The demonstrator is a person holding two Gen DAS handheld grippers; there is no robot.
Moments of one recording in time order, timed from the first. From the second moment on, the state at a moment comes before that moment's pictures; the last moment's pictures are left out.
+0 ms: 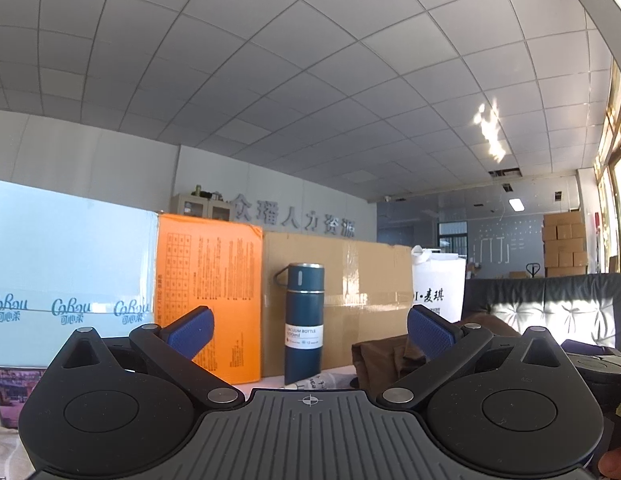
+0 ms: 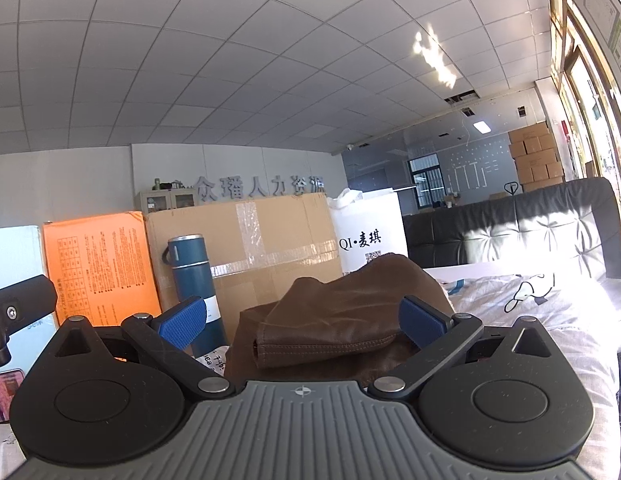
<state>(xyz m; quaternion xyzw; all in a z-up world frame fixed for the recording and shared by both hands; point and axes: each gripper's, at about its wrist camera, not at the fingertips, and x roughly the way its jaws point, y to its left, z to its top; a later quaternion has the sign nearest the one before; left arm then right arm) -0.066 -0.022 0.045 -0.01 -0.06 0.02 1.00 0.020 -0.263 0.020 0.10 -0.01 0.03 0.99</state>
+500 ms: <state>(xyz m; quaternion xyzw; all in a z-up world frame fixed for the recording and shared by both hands) -0.144 -0.014 0.058 0.02 -0.09 0.06 0.99 -0.058 -0.264 0.050 0.14 -0.02 0.09 0.99</state>
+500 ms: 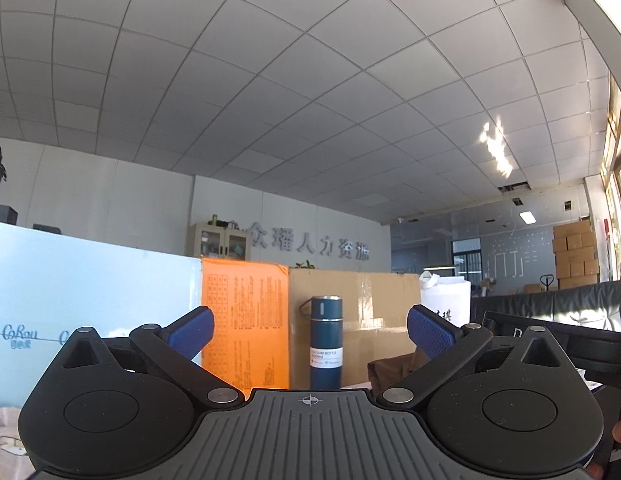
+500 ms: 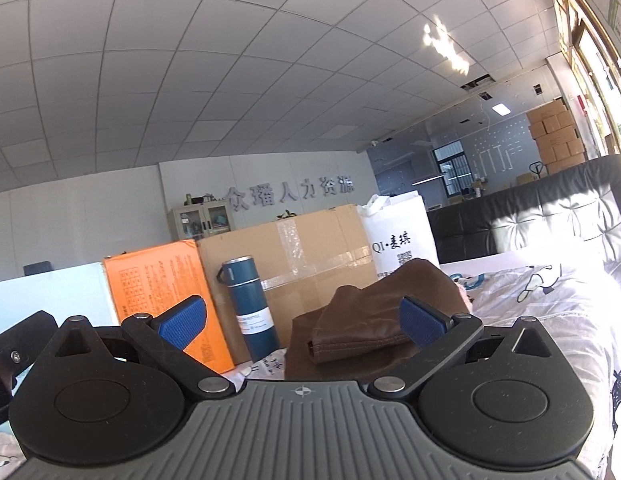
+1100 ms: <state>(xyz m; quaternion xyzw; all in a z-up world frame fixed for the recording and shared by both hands) -0.277 0.111 0.093 0.07 -0.13 0.33 0.93 -0.115 -0.139 0.088 0.12 0.05 0.37 0.92</state>
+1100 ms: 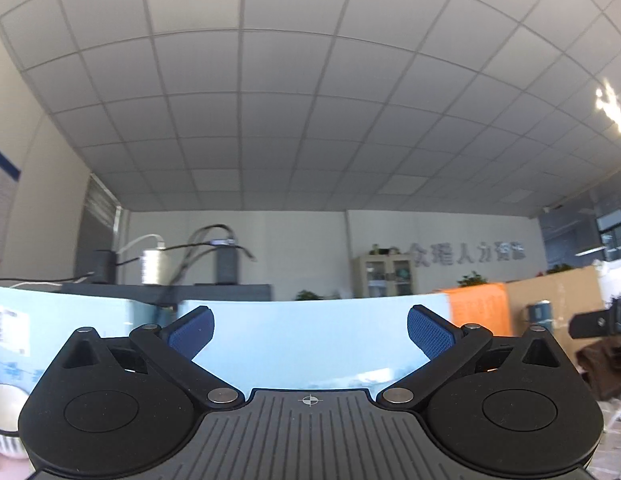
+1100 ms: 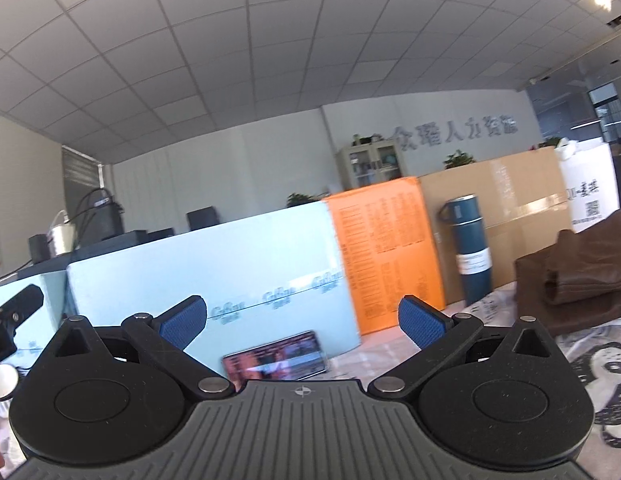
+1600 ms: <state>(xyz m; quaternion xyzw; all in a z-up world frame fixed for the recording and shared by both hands) -0.320 0.271 0.060 -0.13 0.05 0.42 0.89 -0.066 0.059 0.093 0.06 0.22 0.54 0.81</state>
